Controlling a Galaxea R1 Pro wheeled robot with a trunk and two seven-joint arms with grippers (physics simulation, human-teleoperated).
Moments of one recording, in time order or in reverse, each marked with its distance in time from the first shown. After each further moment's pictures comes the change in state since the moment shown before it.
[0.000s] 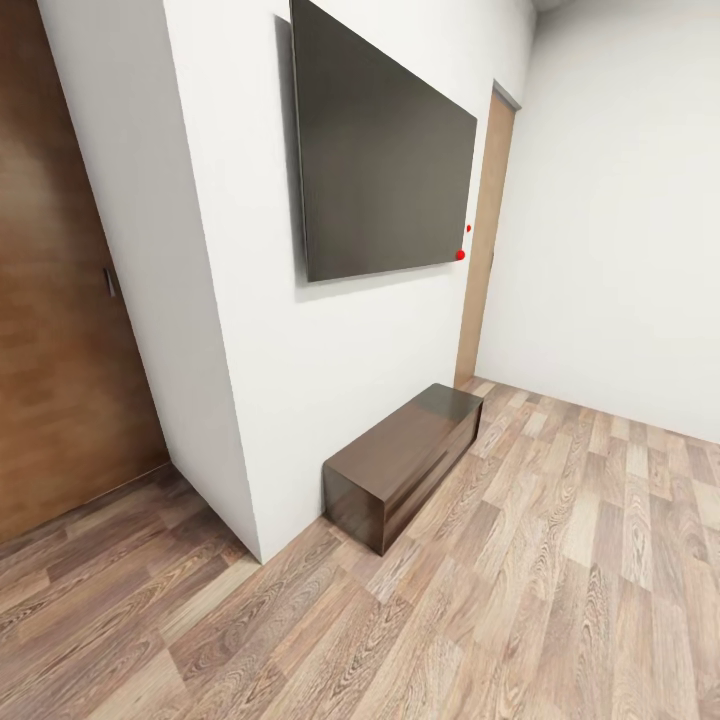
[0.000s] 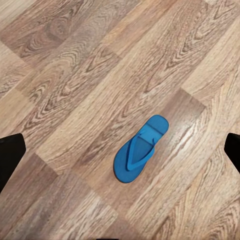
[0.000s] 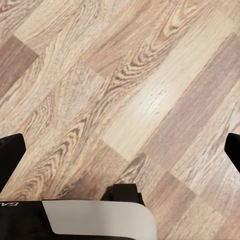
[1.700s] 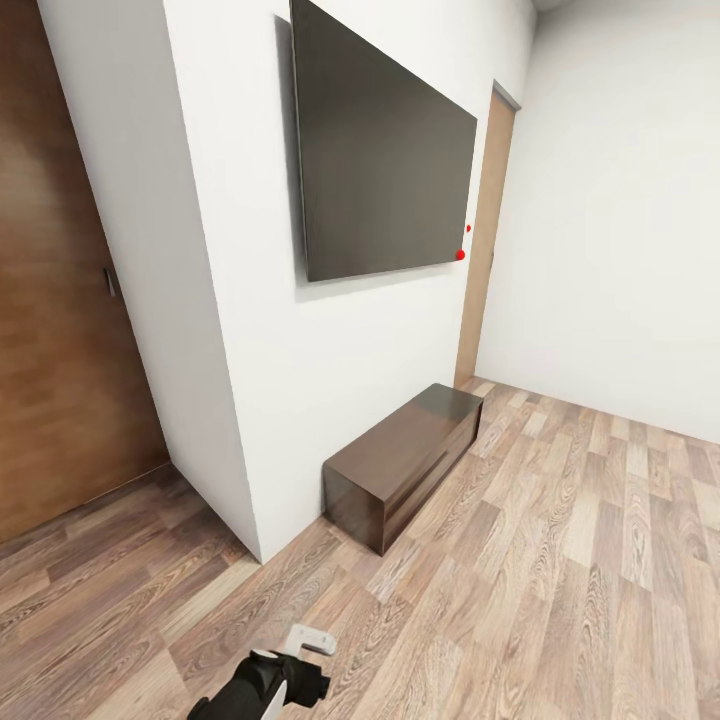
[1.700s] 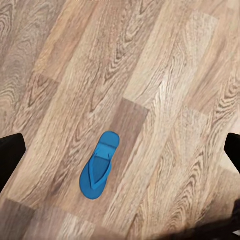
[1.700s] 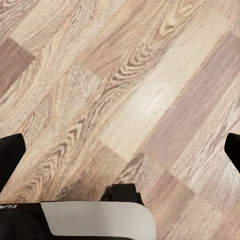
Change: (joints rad) left arm -0.394 -0.134 -0.205 -0.023 -0.048 0.636 -0.027; right arm 0.000 0.000 -0.020 0.000 0.000 0.000 -0.001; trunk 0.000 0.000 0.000
